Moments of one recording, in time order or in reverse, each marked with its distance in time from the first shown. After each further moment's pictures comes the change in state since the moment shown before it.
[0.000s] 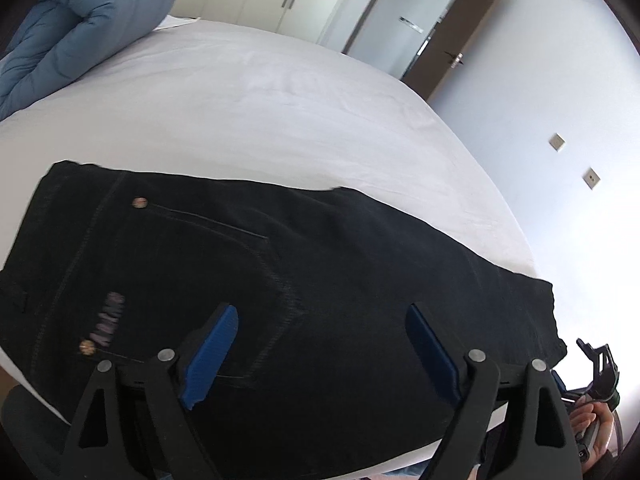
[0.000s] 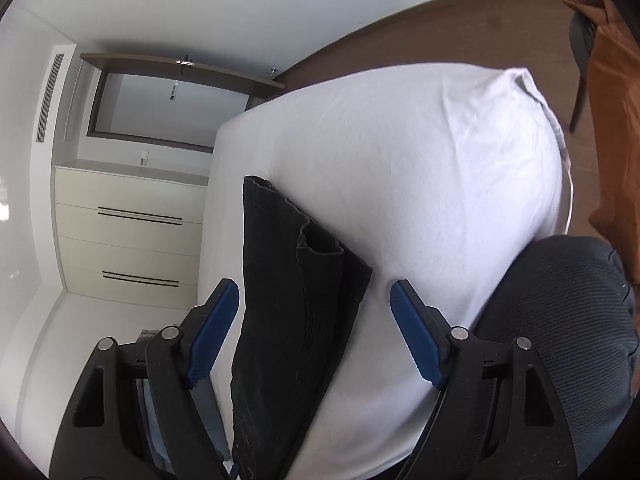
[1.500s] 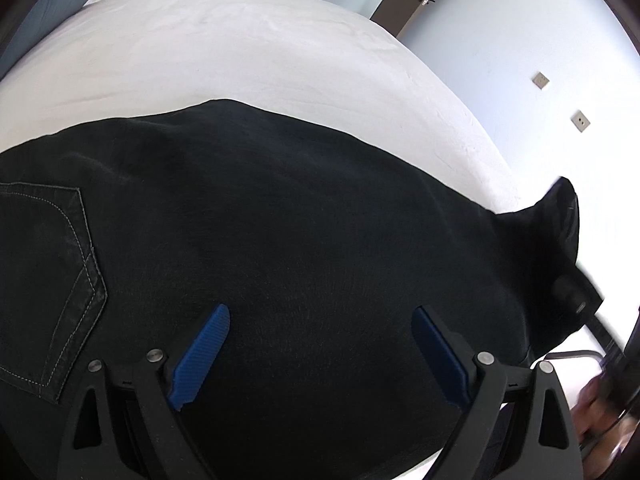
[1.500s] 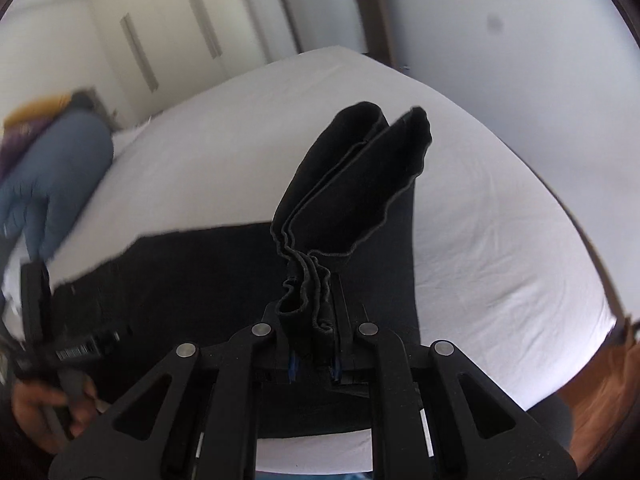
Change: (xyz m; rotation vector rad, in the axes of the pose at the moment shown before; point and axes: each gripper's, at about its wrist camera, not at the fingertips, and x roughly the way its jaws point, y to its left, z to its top) left arm 0.088 -0.073 -0.012 0.060 0.209 -0.069; right arm 0.199 0.209 -0.192 -1.110 0.113 -0.301
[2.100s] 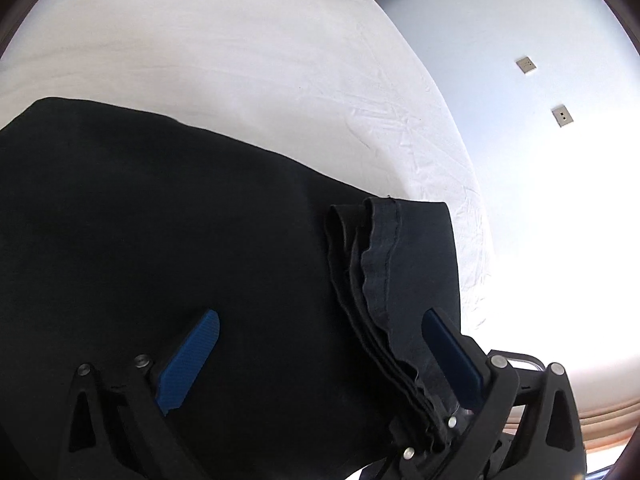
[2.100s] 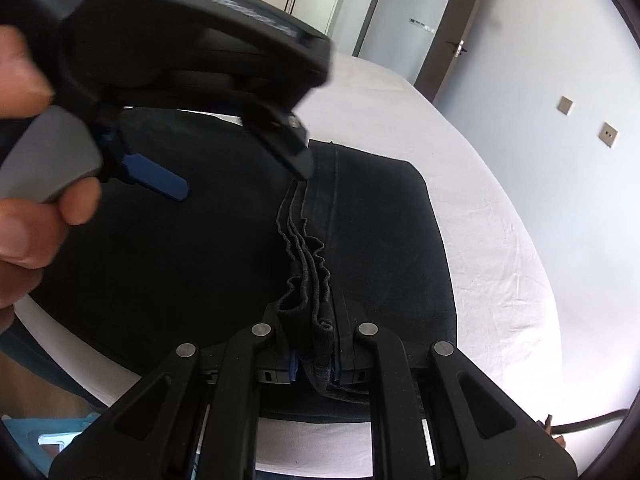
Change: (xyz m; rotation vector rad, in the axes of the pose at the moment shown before) left arm 0.058 -0.084 0.047 -0.055 0.218 -0.178; right arm -0.005 0.105 -0.054 -0.451 -0.030 -0.187
